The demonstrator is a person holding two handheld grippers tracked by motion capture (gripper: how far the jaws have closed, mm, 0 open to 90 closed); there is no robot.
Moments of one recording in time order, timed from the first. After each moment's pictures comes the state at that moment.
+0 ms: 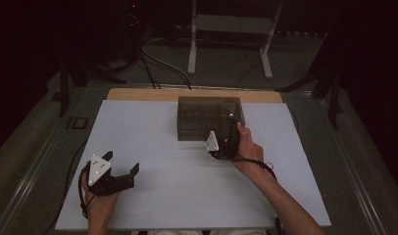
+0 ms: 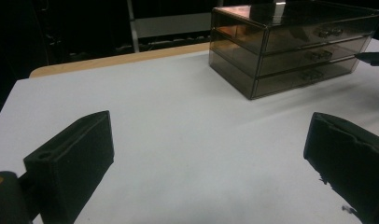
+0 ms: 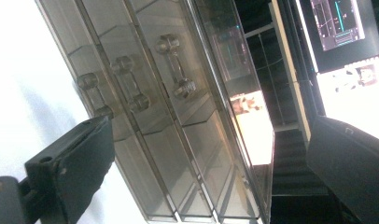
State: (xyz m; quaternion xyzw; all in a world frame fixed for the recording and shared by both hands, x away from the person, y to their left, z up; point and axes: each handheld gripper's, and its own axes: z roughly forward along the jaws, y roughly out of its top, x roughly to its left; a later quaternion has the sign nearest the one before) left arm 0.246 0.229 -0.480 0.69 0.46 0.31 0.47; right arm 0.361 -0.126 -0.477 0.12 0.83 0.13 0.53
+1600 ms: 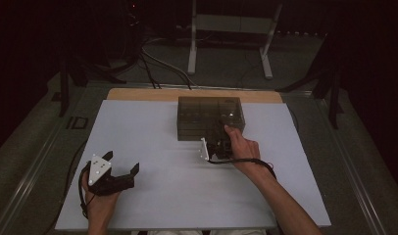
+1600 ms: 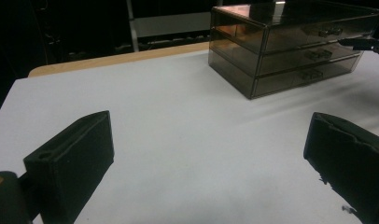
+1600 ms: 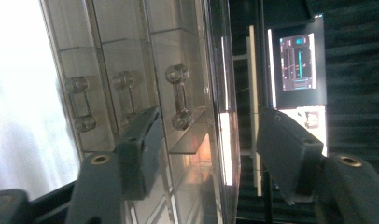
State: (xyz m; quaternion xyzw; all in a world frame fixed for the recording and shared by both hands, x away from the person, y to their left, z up) left arm 0.246 0.228 -0.481 0.69 0.46 0.31 0.47; right arm 0.358 -0.110 -0.489 0.01 0.80 0.08 0.59
